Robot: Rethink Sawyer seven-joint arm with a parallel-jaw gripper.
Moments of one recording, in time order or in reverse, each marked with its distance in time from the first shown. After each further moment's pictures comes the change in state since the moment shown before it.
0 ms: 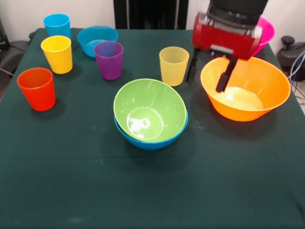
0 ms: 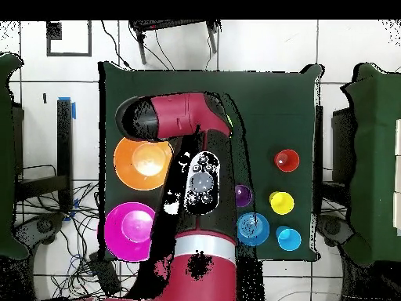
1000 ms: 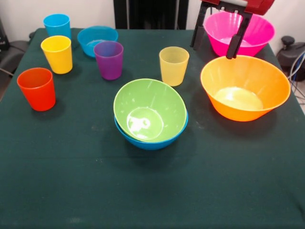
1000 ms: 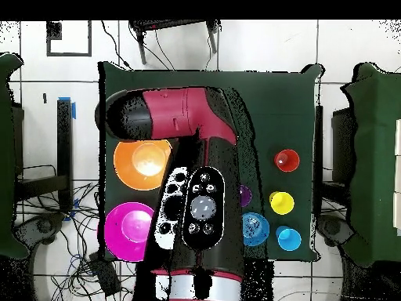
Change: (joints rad) arm -0.001 -0.121 0.000 0.027 0.000 0.030 0.000
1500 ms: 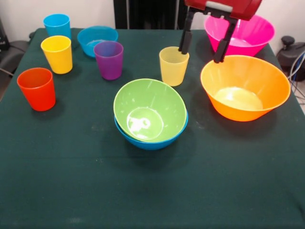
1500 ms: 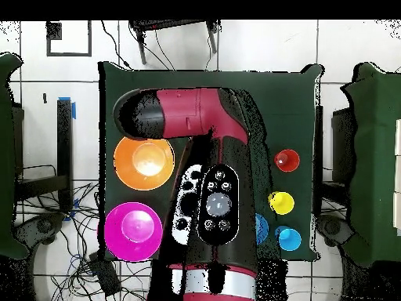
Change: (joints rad) arm -0.045 0.005 0.024 0.006 0.000 0.000 0.000
